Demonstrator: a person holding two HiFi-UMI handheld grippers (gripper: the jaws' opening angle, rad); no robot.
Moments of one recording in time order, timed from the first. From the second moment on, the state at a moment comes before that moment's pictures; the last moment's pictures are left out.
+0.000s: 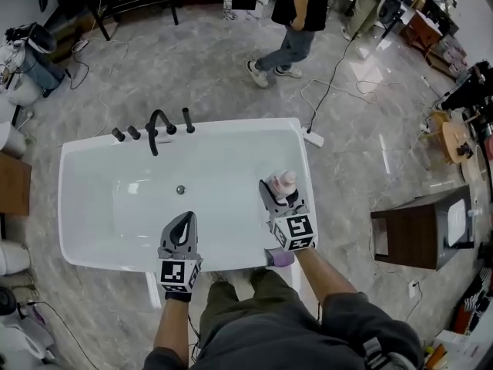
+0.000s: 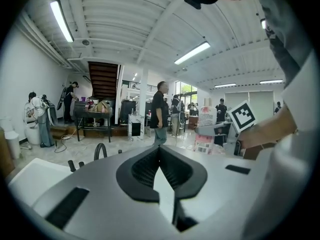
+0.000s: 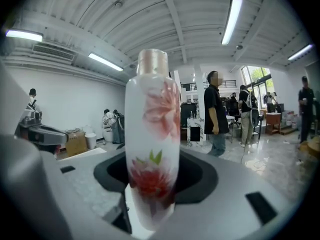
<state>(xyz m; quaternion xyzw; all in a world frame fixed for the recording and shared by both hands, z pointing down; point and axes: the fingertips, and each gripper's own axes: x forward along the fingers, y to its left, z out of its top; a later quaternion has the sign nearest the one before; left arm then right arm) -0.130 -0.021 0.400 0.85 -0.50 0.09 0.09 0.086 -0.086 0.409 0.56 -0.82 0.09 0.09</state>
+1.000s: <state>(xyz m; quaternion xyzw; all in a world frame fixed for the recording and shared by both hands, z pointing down) -0.113 -0.060 0.515 0.84 -0.51 0.14 0.15 0.100 -0.277 0.544 0.56 -0.82 0.07 0.11</state>
